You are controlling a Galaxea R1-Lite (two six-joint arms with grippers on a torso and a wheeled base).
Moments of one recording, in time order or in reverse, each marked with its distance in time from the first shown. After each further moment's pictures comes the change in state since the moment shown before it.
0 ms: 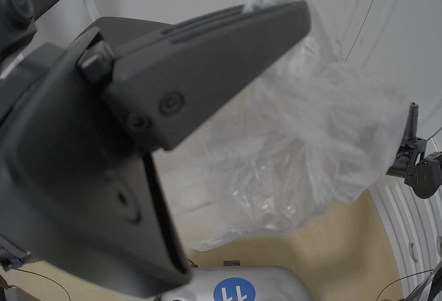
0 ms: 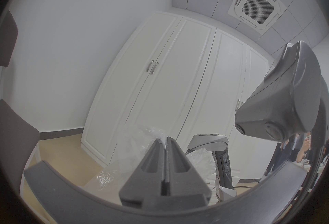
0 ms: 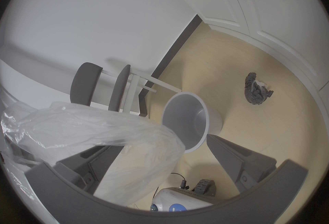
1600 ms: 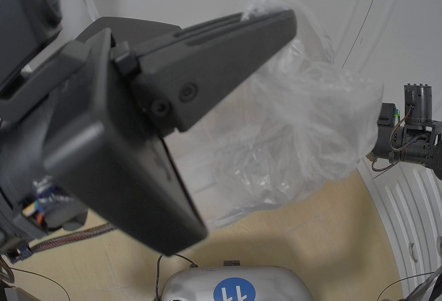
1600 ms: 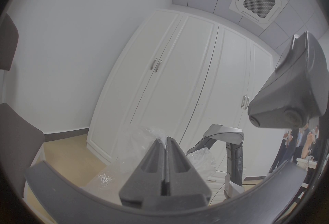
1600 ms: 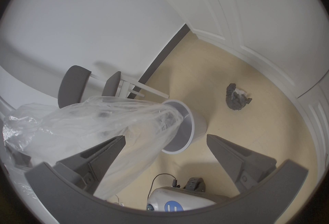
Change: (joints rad) left arm 0.044 0.025 -0.013 0.005 0.002 0.016; right arm -0.028 -0.131 -0.120 0.325 -0.113 -0.040
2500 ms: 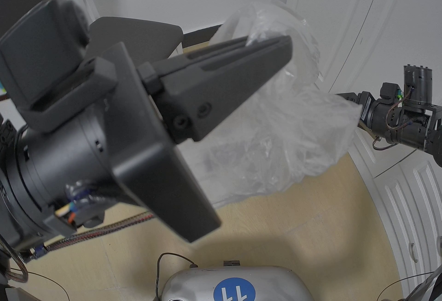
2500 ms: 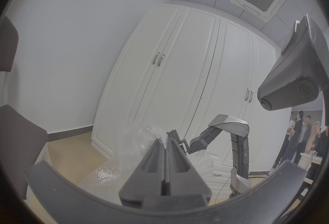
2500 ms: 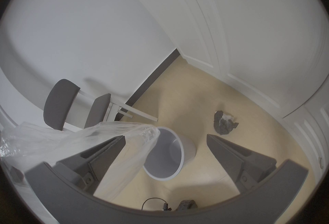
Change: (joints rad) left arm 0.029 0.024 0.012 0.002 0.001 0.017; right arm 0.033 0.013 -0.115 0.000 -0.257 0.006
